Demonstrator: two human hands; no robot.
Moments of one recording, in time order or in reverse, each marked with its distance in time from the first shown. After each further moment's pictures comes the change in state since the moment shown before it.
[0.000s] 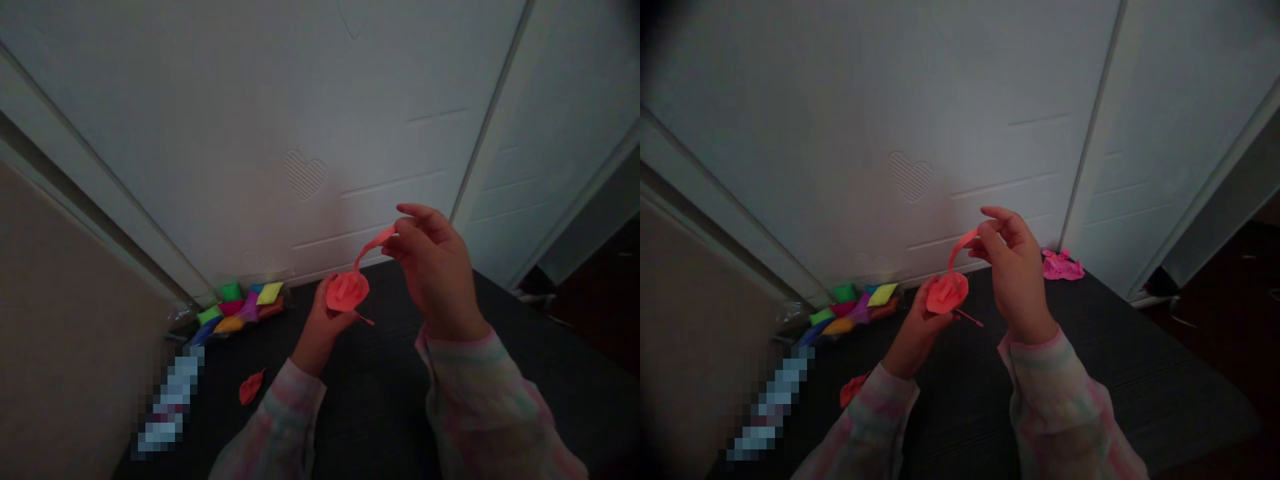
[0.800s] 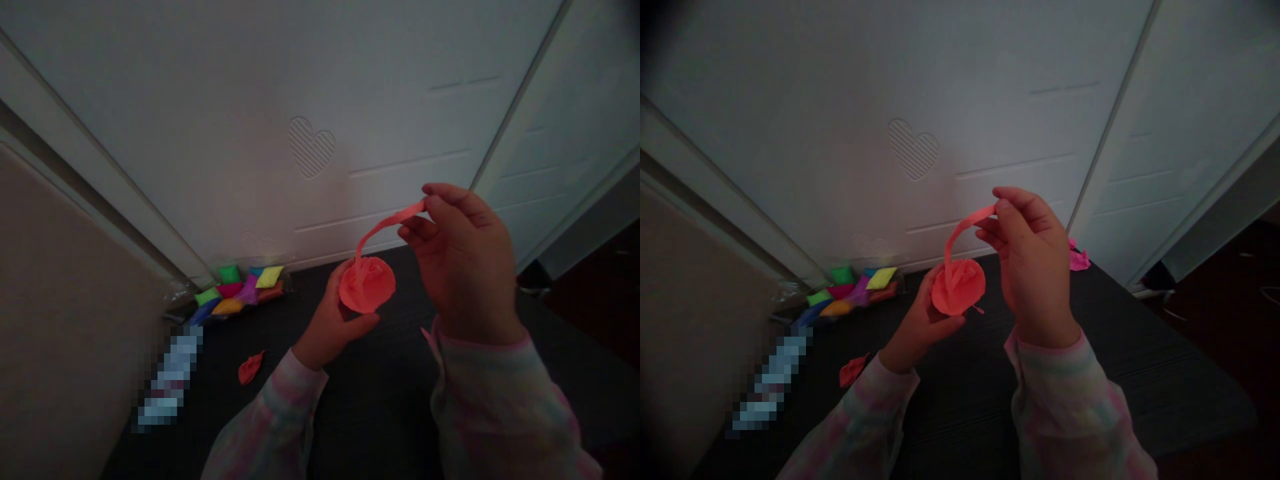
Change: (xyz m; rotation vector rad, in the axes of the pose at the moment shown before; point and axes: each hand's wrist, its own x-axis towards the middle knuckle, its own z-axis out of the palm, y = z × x) left_hand -0.010 0.013 0.013 0.042 -0.158 0.084; right_hand -0.003 -0.009 -0.002 -0.020 -0.015 -0.032
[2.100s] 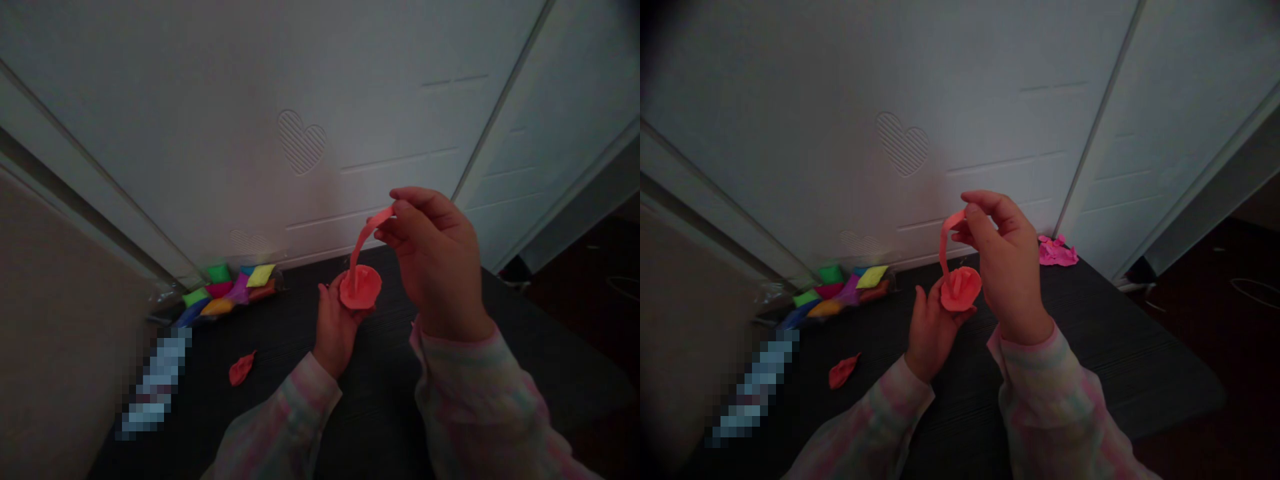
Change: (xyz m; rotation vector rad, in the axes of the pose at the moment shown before) left_hand 0.007 -0.036 0.025 -0.650 0.275 -0.121; right_hand -0.005 0.003 0.006 -0.016 -0.050 0.012
